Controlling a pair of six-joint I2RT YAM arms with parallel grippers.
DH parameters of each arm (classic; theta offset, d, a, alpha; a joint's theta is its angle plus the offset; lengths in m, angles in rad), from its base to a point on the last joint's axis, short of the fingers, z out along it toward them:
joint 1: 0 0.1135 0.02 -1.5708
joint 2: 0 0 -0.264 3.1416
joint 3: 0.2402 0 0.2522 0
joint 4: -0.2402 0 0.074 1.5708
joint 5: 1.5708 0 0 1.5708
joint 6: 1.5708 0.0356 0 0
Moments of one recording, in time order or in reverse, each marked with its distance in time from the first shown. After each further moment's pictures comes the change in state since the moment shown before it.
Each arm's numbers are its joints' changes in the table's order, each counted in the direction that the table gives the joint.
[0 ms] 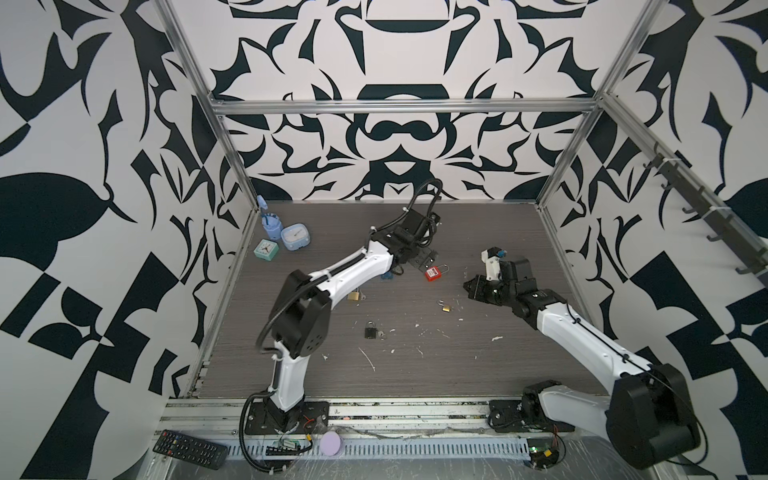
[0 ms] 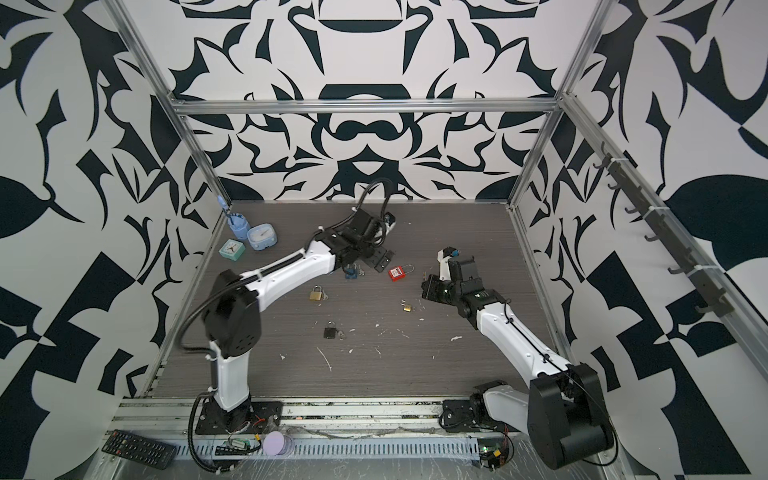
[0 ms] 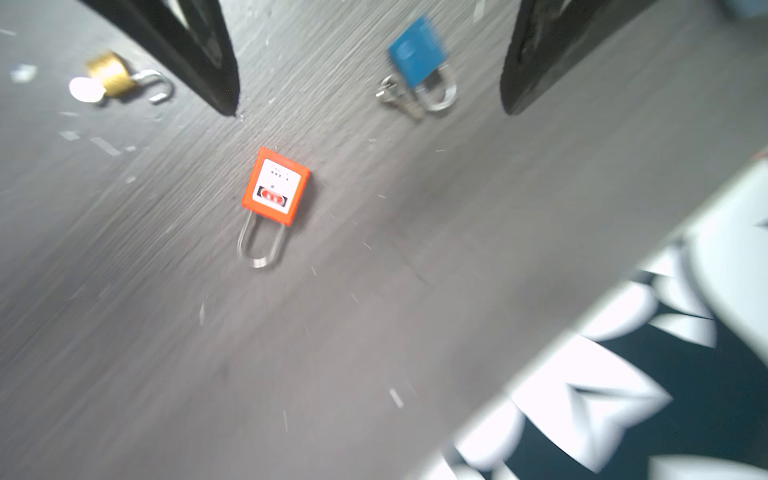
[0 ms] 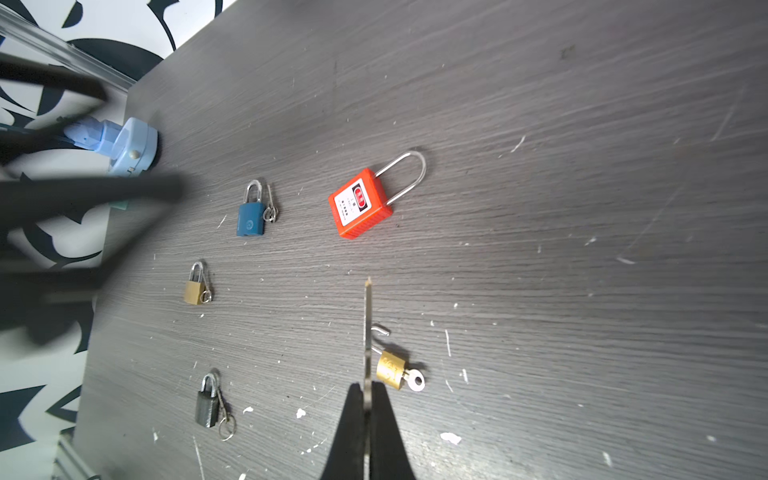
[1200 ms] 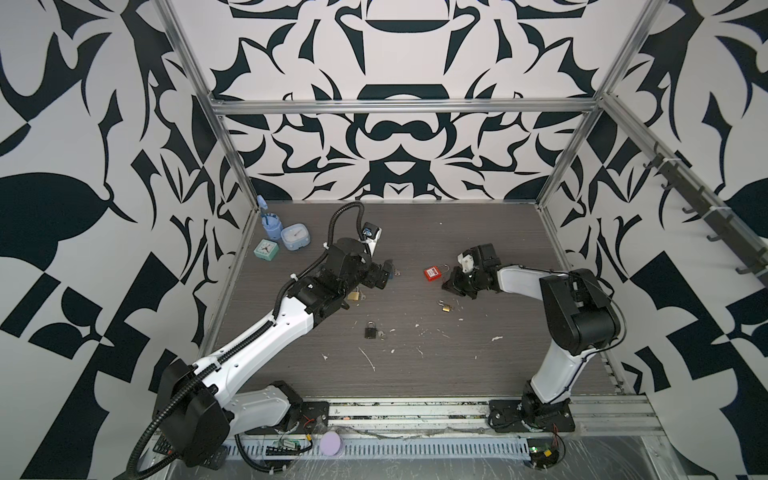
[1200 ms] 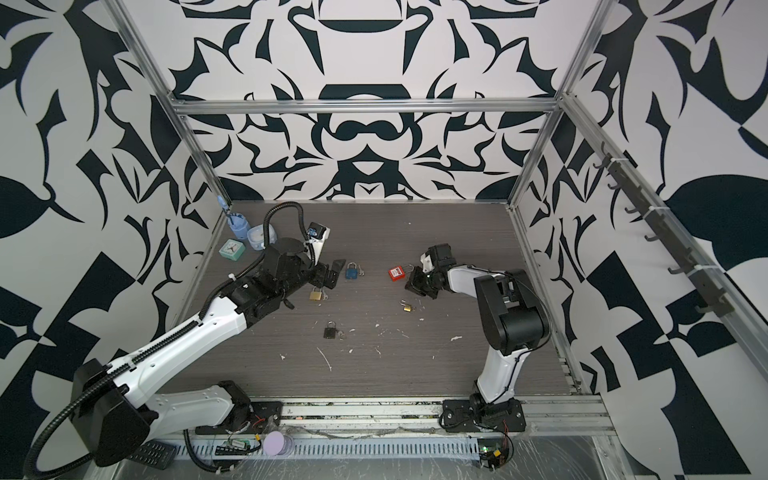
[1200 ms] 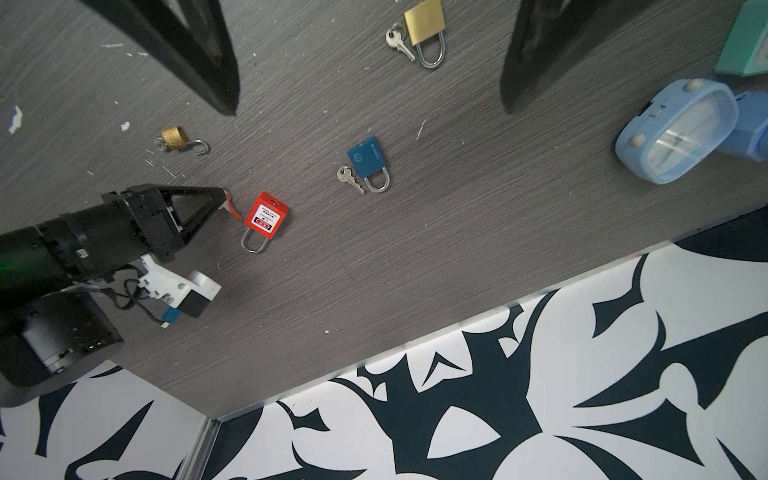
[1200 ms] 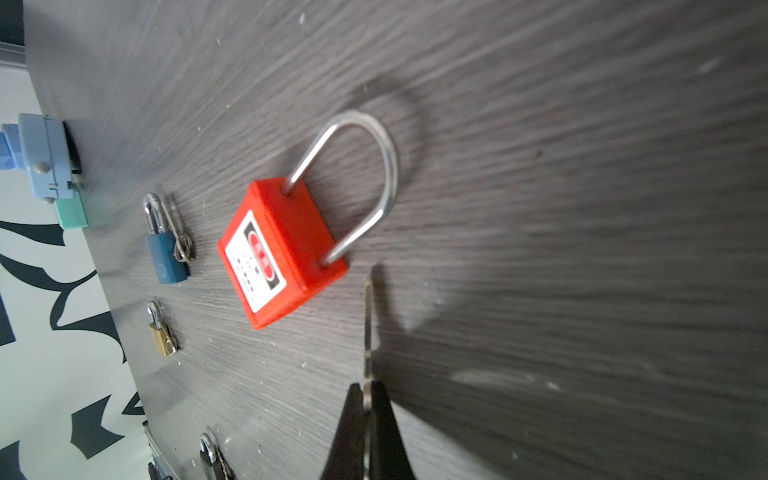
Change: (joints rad) left arm 0.072 -0.567 -0.598 0.187 0.008 -0.135; right arm -0.013 0.608 0.261 0.103 -0.175 0.114
